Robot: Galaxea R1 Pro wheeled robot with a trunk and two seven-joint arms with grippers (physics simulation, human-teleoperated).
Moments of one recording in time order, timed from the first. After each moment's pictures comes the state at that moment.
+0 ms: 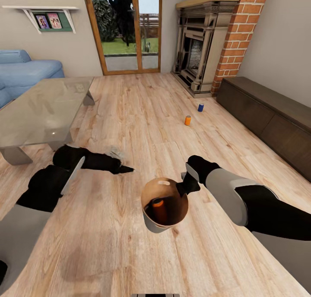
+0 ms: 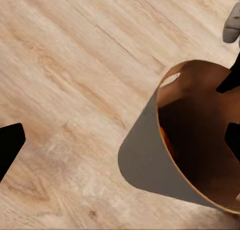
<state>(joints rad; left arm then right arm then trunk) -0.96 0.27 -0.33 -1.35 0.05 1.03 -0.80 -1.38 0.15 0.05 0.00 0.15 1.05 0.19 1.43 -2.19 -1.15</state>
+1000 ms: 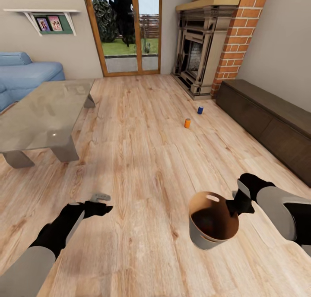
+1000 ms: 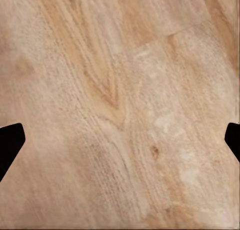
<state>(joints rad) -0.68 0.18 -0.13 -0.81 0.03 0.53 -0.28 -1.25 -0.24 0.02 0.00 0.13 1.05 0.21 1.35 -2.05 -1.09</state>
